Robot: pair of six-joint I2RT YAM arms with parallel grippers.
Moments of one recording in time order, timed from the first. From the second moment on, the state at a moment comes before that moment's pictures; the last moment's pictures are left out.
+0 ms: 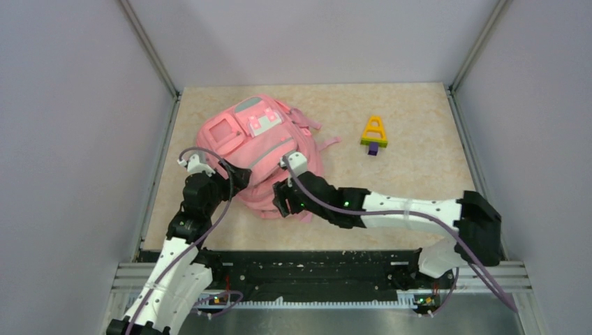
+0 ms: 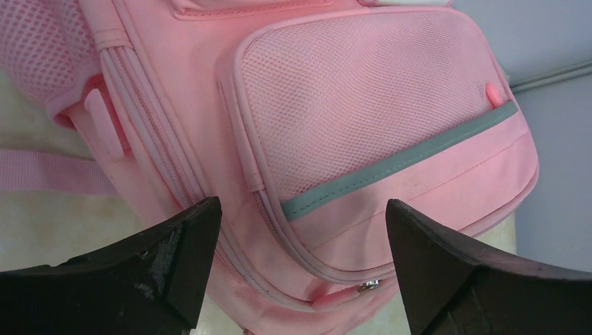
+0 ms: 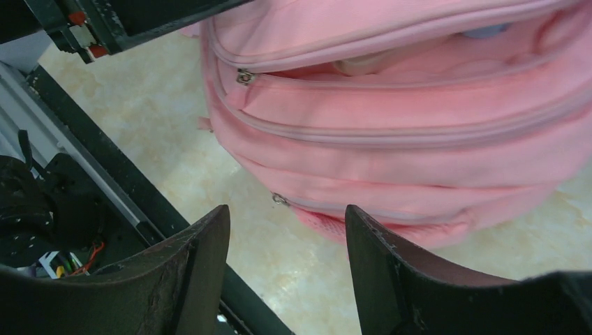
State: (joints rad) left arm -0.19 0.61 0.44 -0.19 0.01 -0.75; right arm 1.23 1.47 1.07 -0.12 0.33 0.42
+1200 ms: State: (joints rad) left arm -0.15 0.64 0.24 0.05 -0.07 -0.87; right arm 1.27 1.81 1.29 -0.07 0.64 0.31
